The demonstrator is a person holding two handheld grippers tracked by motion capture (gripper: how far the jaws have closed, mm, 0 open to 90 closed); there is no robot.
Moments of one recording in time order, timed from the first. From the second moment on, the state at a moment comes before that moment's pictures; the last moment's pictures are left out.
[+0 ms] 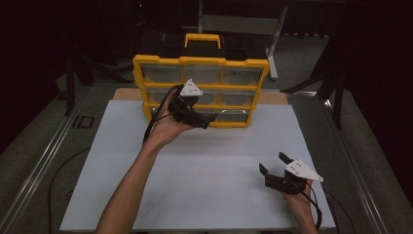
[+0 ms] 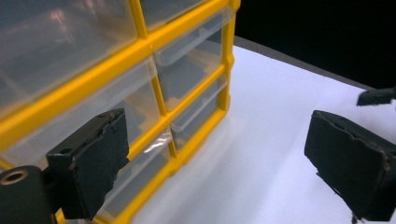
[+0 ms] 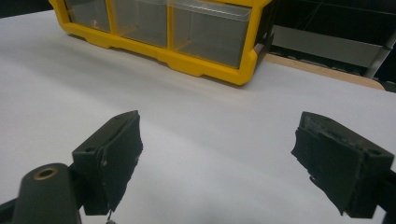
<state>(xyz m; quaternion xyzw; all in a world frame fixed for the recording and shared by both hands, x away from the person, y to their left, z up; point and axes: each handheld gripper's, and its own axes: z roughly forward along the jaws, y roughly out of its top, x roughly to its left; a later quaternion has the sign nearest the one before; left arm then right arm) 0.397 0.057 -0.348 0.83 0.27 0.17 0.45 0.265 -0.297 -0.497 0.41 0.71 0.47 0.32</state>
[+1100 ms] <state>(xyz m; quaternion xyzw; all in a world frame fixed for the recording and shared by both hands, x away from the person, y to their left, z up) 0.337 0.112 -0.427 0.84 0.27 0.15 0.45 0.263 -0.295 -0.496 0.40 0.71 0.49 0.31</state>
